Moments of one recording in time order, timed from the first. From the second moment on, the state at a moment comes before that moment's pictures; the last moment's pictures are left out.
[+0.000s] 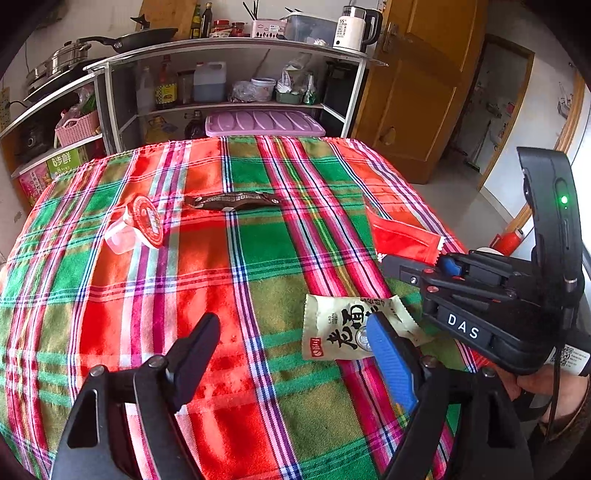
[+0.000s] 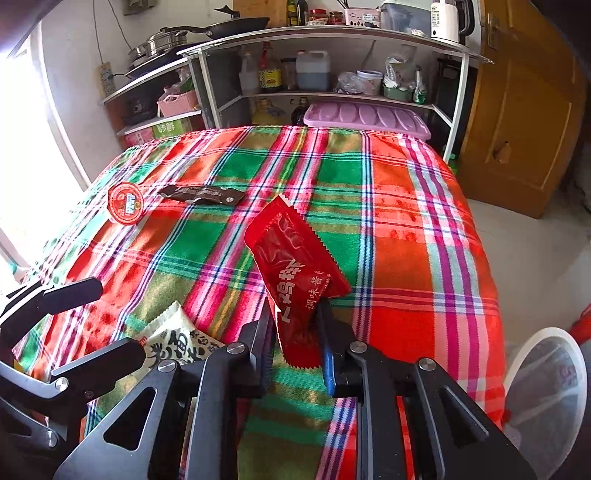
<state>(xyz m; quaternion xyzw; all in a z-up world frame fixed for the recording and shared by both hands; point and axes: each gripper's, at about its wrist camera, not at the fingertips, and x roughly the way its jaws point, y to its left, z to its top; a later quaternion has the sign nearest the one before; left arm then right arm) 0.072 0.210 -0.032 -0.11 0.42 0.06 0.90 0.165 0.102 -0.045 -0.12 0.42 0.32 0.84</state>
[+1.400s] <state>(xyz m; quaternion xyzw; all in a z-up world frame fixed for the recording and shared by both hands) 0.092 0.174 -0.040 -0.07 0.42 0.04 0.90 0.147 0.053 -0.025 -0.10 0.40 0.30 0.86</state>
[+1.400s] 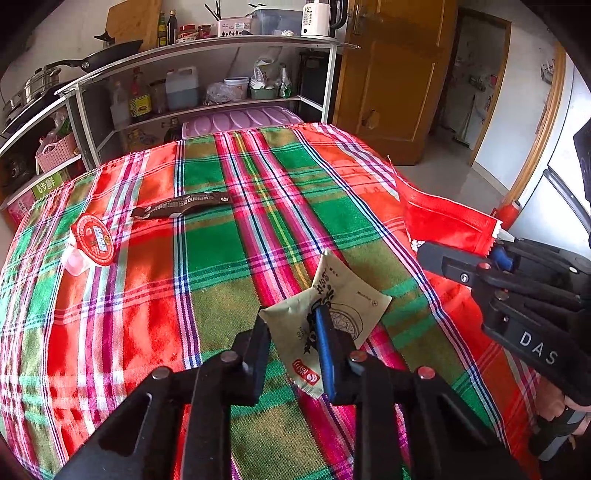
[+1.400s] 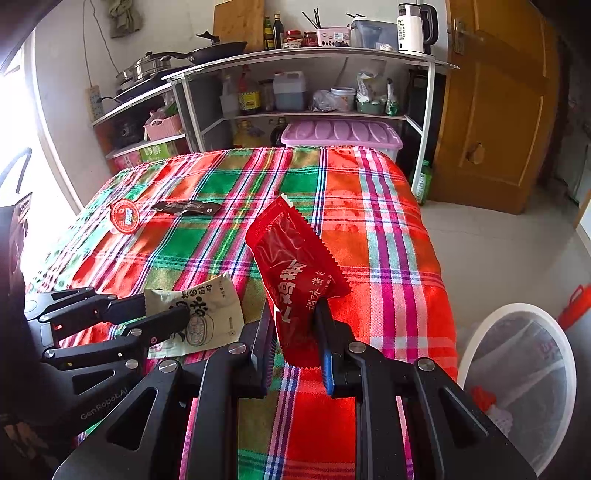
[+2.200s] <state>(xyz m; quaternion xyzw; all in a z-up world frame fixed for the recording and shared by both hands) 0.078 0.157 -0.003 -0.07 0.38 0.02 0.92 0.136 0.019 -0.008 -0.08 0.38 0.28 0.88</state>
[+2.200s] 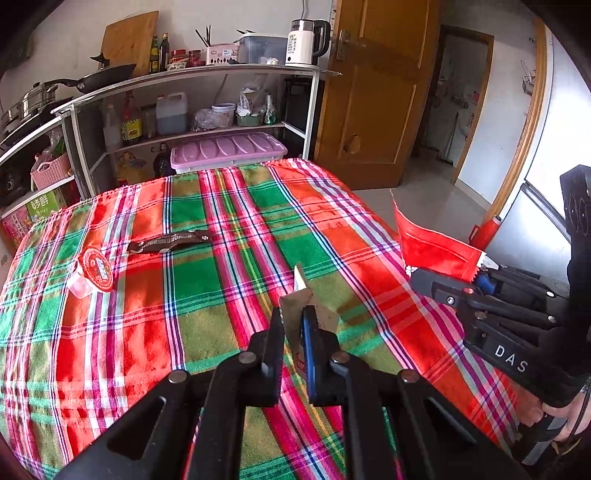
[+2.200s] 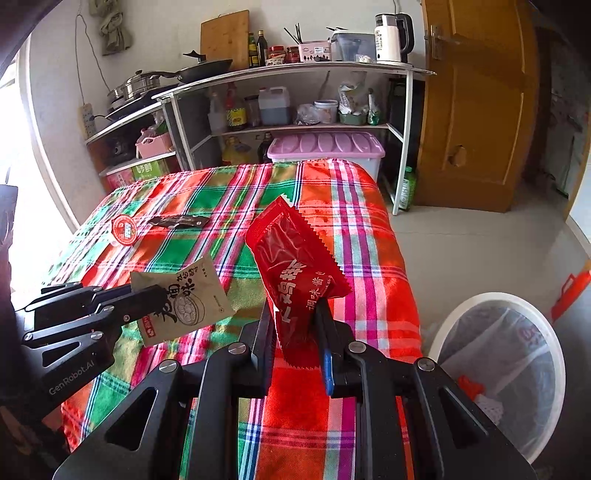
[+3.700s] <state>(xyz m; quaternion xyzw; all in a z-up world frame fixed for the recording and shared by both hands) 0.145 -0.061 0.002 -0.01 0.39 -0.17 0.90 0.129 -0.206 -0.015 -0.02 0.40 0.08 0.91</state>
